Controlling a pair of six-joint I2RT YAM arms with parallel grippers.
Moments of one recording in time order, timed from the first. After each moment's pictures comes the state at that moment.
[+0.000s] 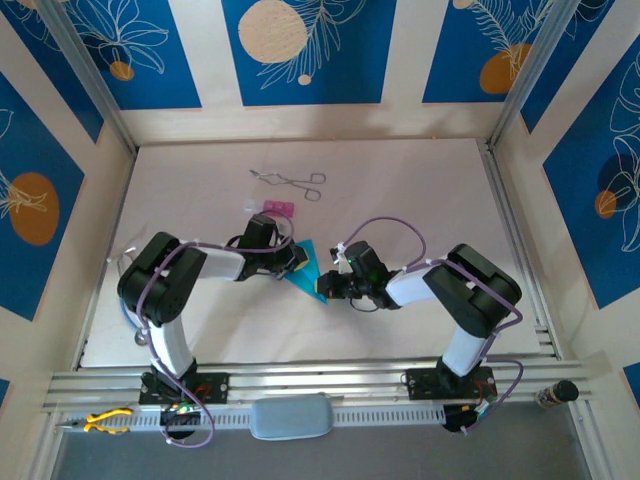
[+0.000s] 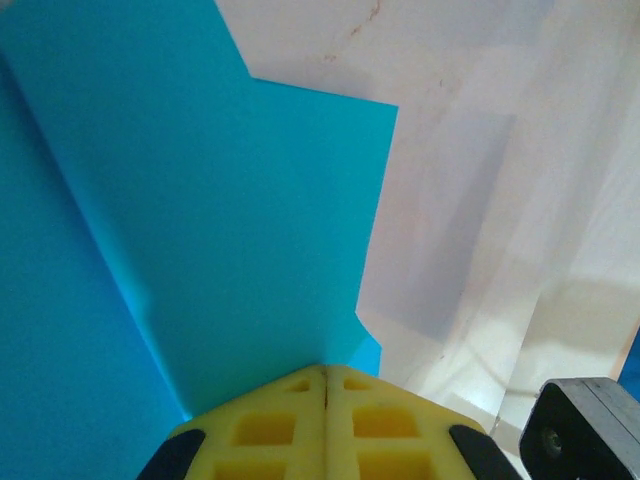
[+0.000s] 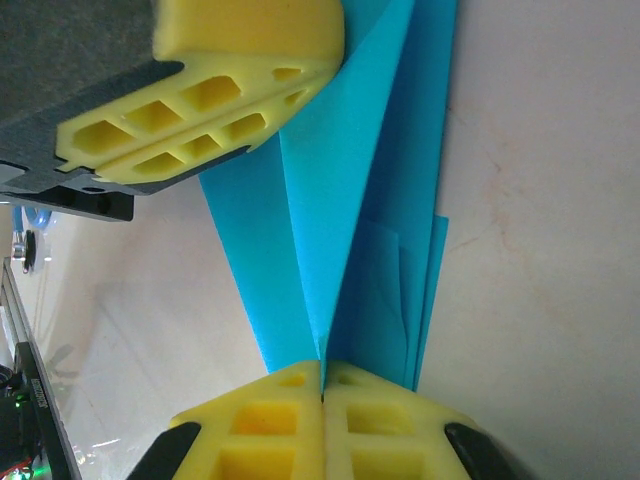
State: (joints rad) left arm -0.52 1.83 0.79 0.27 0.52 -1.12; right arm 0.70 1.72 0.57 0.42 -0.41 0.74
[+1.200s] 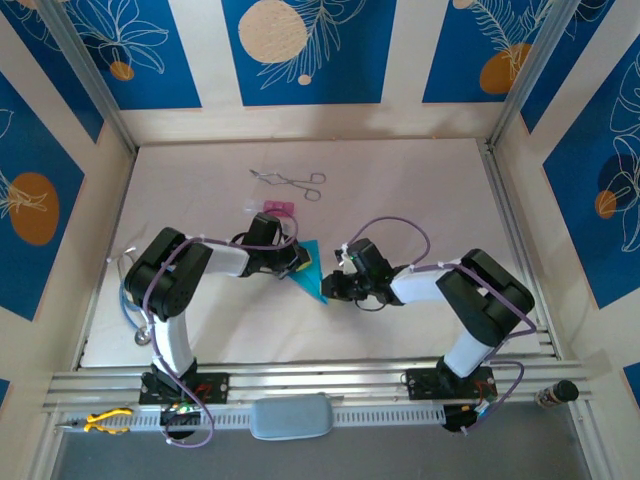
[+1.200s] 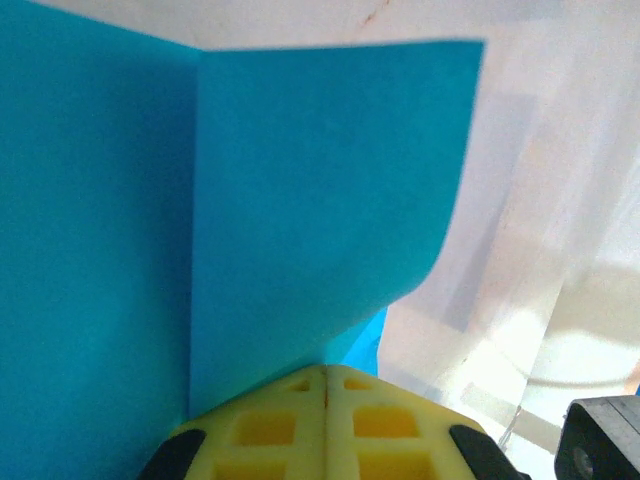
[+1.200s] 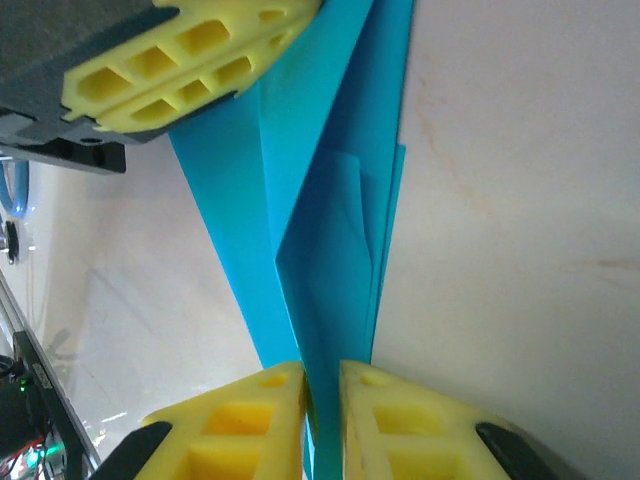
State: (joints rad) left arm -0.52 1.88 0.84 0.22 0.54 -1.07; right arm 0.69 1.64 0.59 0.20 -0.43 0.76
